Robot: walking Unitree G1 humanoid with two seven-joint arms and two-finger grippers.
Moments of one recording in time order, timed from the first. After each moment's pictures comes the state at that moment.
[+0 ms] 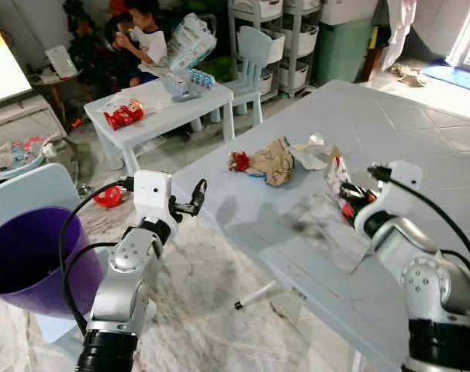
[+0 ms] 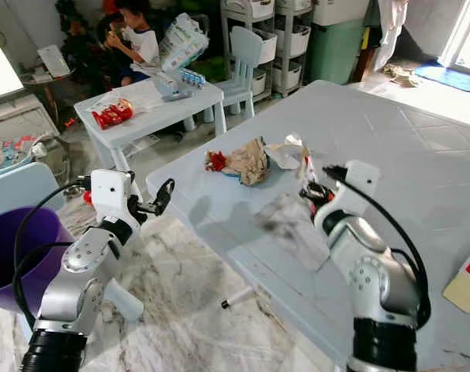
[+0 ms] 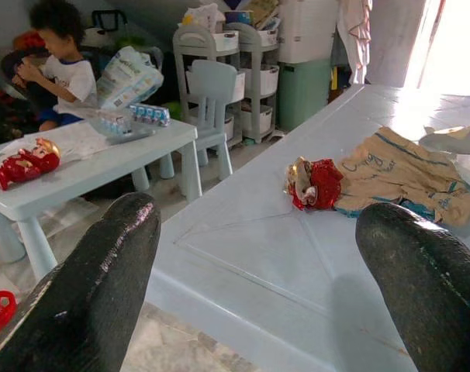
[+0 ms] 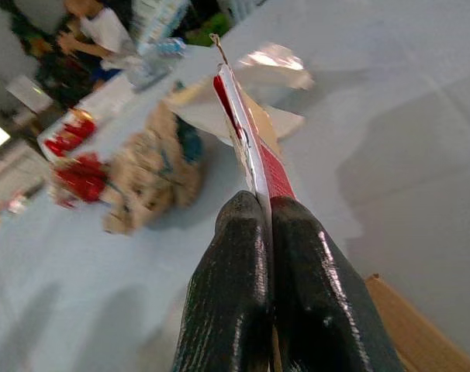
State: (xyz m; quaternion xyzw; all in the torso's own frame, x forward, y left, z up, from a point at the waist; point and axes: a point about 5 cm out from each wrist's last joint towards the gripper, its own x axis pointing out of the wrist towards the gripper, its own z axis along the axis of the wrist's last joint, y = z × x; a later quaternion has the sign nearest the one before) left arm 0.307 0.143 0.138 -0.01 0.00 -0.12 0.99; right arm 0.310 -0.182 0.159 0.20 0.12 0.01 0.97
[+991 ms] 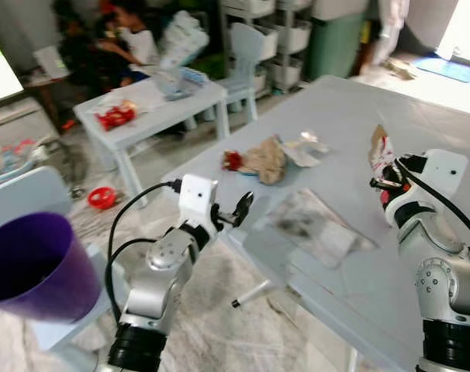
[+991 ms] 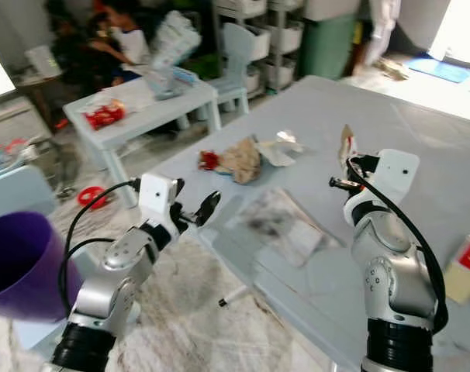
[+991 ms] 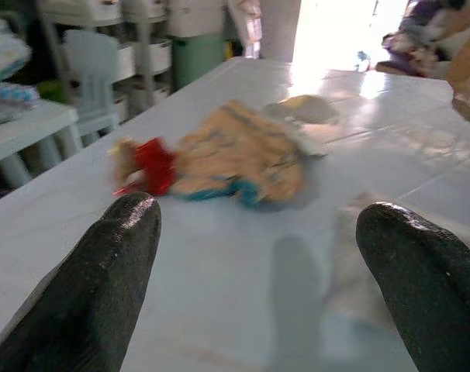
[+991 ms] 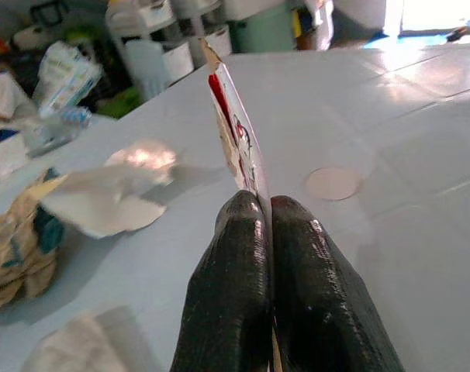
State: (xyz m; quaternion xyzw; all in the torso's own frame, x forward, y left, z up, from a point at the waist) left arm 0.307 0.084 0.134 -0.03 0.02 -0.25 0.97; right arm 0.307 -0.219 0.175 0.10 0.03 -0.09 0.99
